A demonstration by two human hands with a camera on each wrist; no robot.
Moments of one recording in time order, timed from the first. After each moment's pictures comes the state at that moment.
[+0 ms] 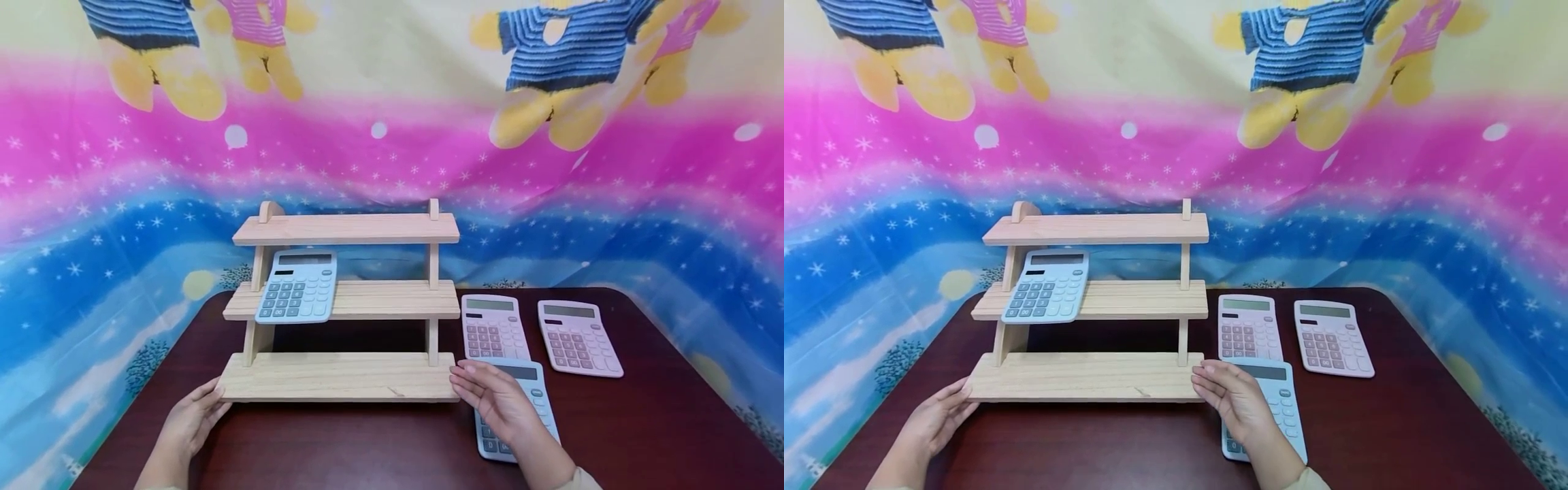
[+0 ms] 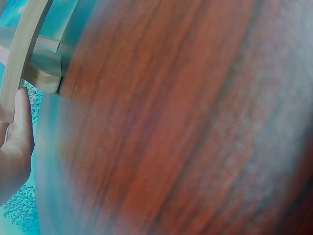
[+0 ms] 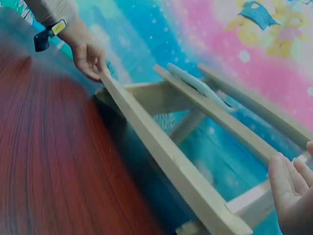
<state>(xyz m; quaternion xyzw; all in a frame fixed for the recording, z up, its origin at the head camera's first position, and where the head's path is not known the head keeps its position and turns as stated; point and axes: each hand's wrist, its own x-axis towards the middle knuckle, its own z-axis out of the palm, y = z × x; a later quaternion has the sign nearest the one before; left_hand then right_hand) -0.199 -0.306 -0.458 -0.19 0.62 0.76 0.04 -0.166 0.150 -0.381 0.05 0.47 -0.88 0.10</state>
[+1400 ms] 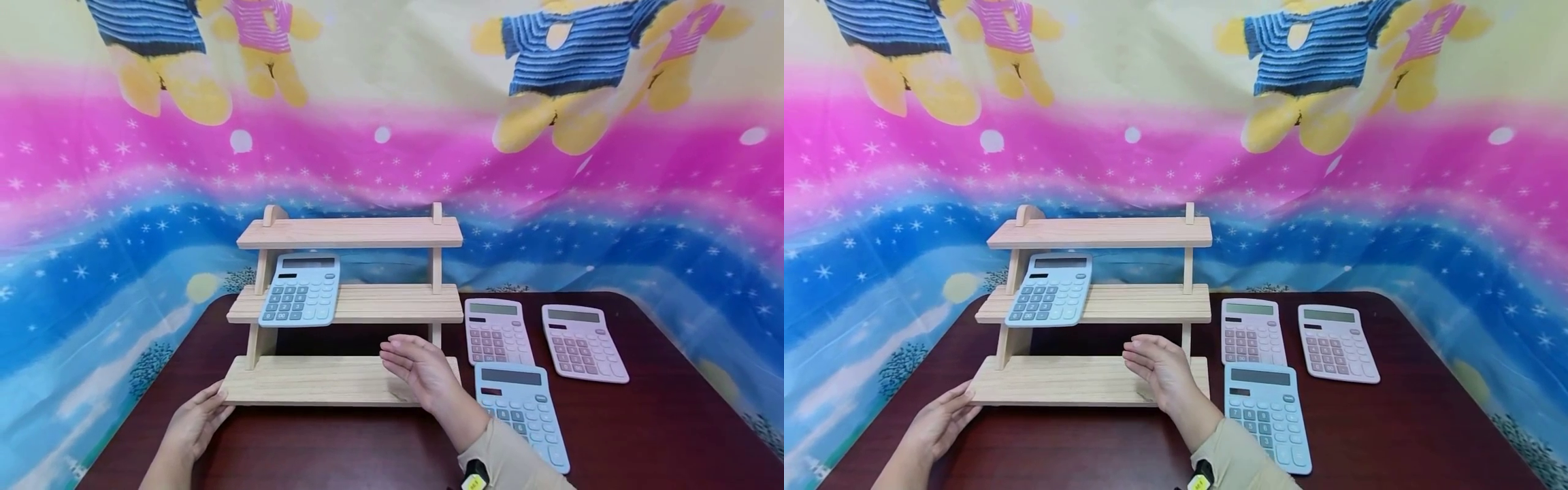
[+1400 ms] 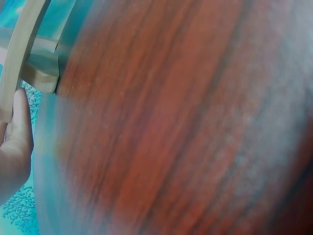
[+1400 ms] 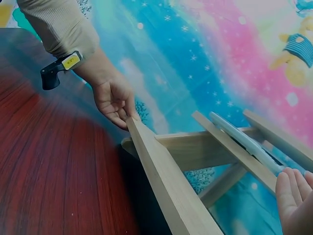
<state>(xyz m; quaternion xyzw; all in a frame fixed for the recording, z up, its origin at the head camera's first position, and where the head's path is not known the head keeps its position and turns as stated) -0.196 -0.307 -0.459 -0.19 0.59 0.79 0.02 -0.205 0.053 -0.366 -0.01 0.46 -0.88 0.10</state>
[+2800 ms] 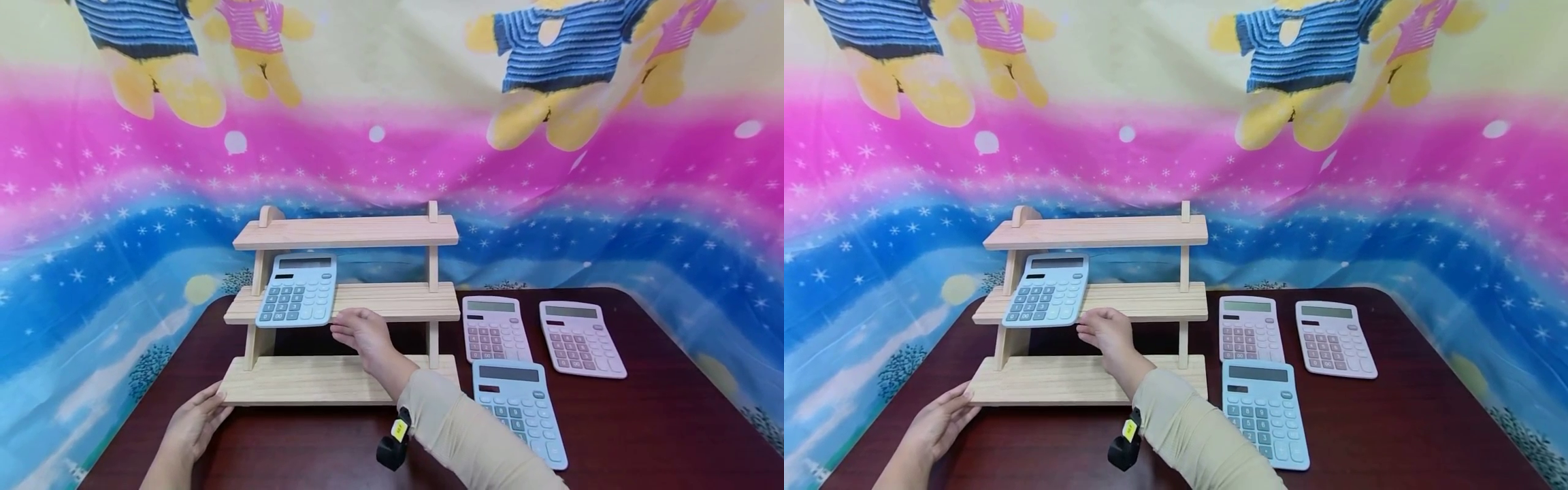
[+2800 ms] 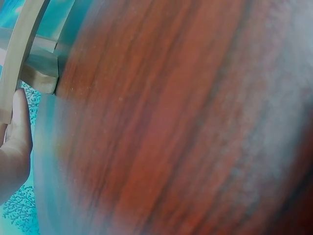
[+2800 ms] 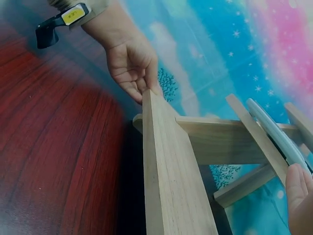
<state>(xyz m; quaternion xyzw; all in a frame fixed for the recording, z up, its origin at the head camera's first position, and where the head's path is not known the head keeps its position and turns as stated) -0.197 -0.305 -0.461 -0.20 0.62 0.76 0.02 -0.252 -0.024 -0.356 0.01 0.52 -0.85 0.08</state>
